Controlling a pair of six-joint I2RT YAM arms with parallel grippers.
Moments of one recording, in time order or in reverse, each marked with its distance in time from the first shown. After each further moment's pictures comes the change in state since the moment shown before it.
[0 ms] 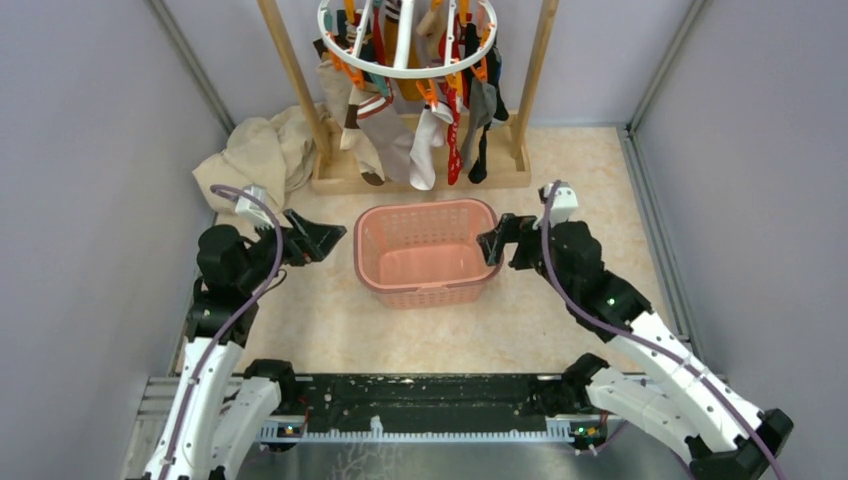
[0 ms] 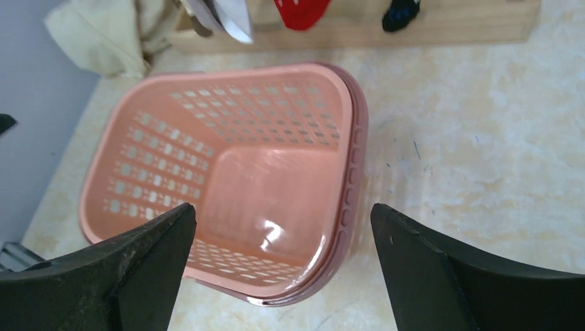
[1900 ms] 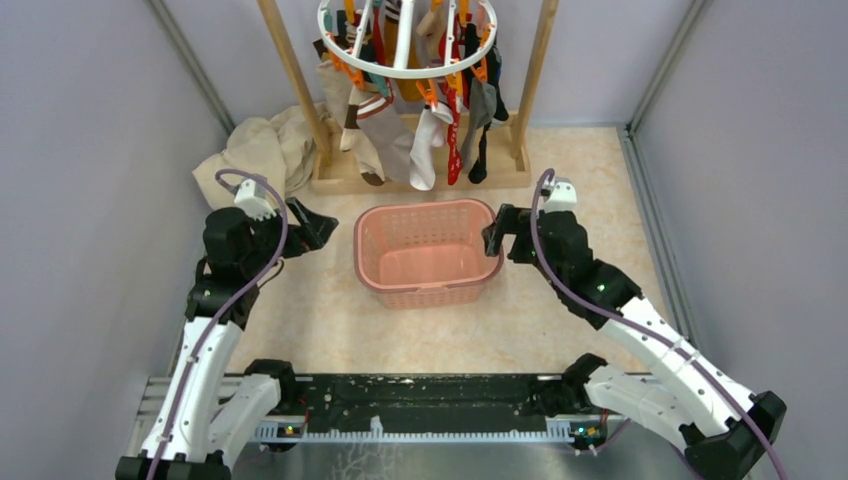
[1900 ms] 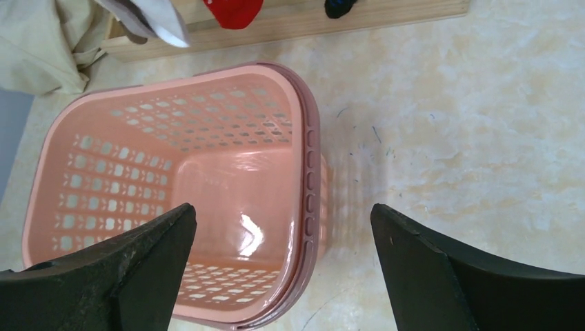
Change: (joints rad) left arm 0.000 0.107 0.076 -0.097 -0.183 0.102; right arm 0.000 0.071 0.062 -0.068 0.137 0.053
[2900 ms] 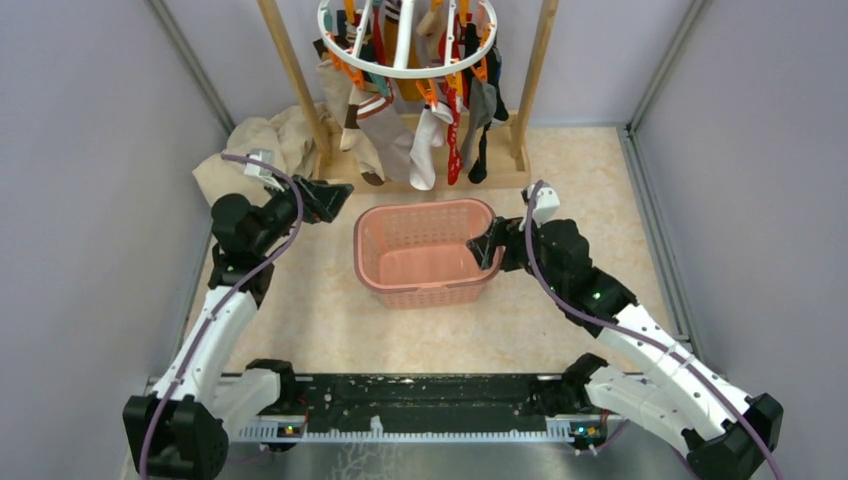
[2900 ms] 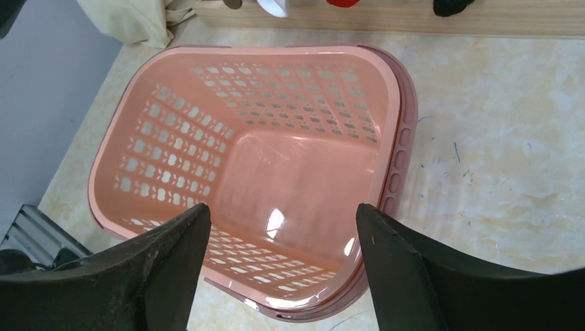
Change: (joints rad) left arm -0.005 0.176 -0.078 0.616 0.217 -0.043; right arm 0.000 -0.050 -0.114 0.192 -0.259 -0.082
